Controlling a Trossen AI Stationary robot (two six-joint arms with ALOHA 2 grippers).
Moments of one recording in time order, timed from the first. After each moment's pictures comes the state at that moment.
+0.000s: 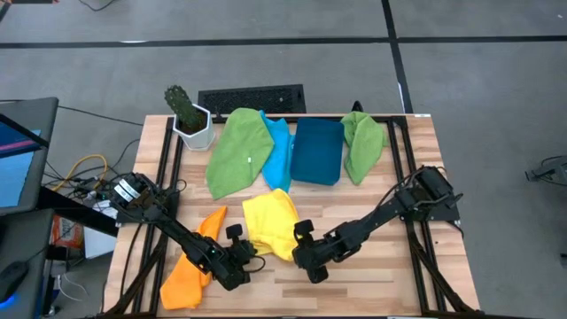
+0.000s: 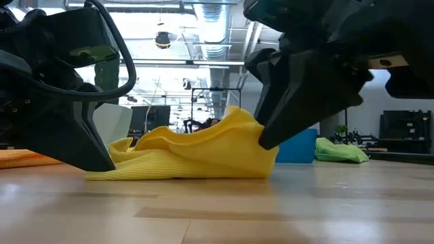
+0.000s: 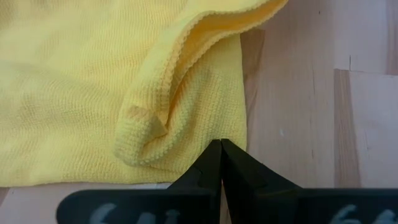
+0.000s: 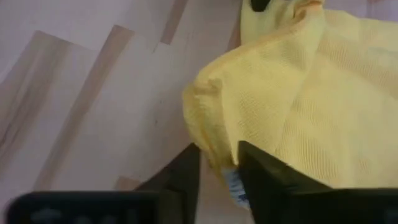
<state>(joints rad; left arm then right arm) -0.71 1.87 0.87 -0.17 -0.59 -0.77 0.51 1.94 1.18 -0.24 0.26 0.00</state>
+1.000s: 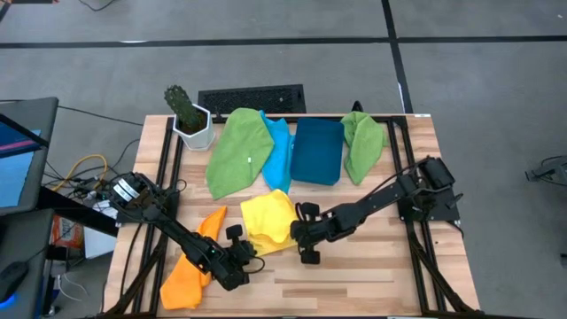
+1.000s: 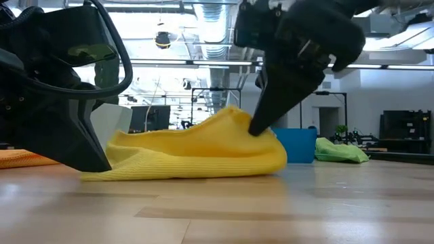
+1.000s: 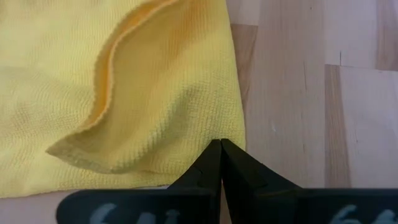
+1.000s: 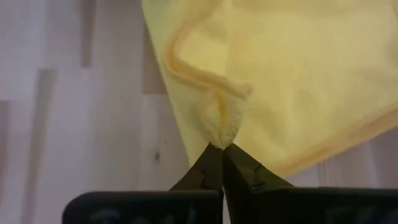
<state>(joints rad) -0.71 1.87 0.87 -0.17 -0.56 -0.77 0.36 1.87 1.18 -0.37 0.18 0.30</state>
